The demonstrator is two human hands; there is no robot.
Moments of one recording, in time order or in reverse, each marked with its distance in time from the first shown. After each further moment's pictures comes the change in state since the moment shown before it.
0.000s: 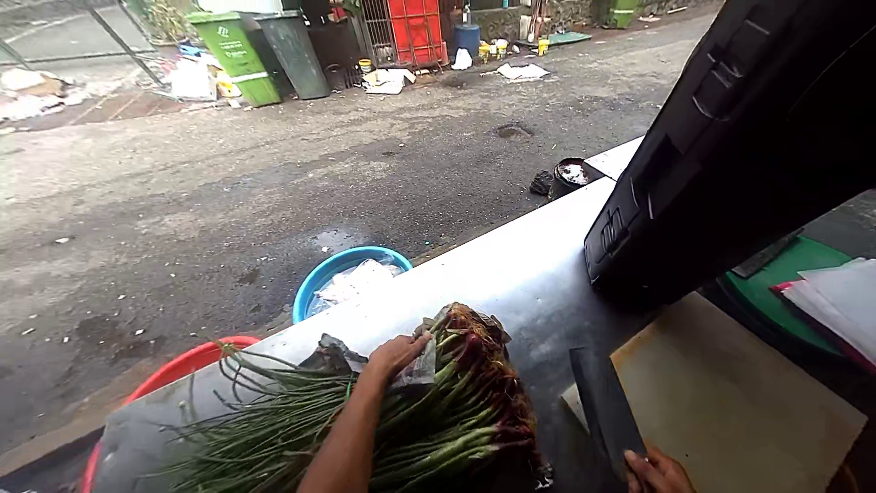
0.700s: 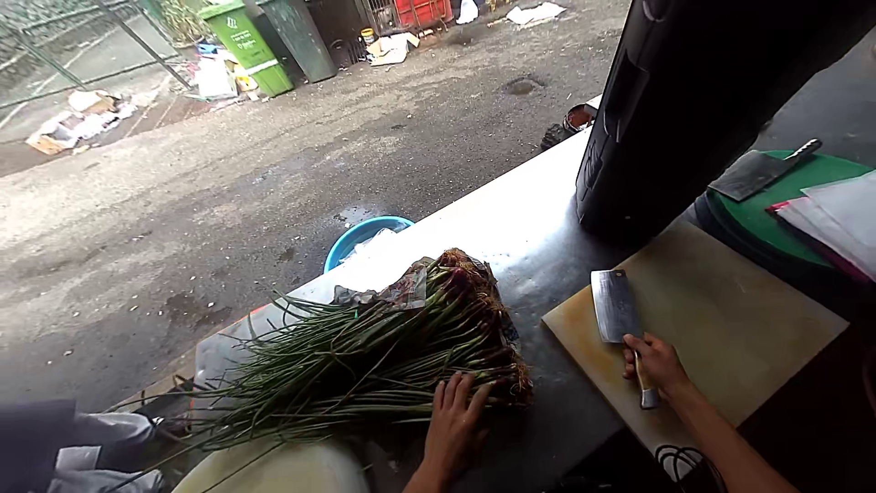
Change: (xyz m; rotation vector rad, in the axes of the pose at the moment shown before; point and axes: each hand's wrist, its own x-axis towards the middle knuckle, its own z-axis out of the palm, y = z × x) left_hand -0.240 0.058 0.240 0.312 0.554 0.568; right_hand 0.057 0.000 -0.076 -0.035 0.176 0.095
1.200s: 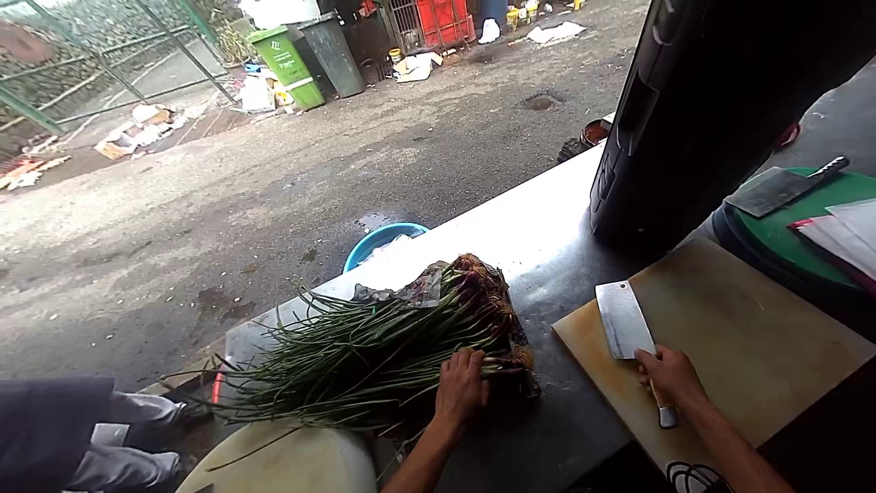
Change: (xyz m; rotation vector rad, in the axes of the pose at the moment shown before) left_hand 0.057 -0.018 -0.004 0.024 -0.049 -0.213; right_hand 0.001 -0.014 -0.002 -0.553 0.074 -0.078
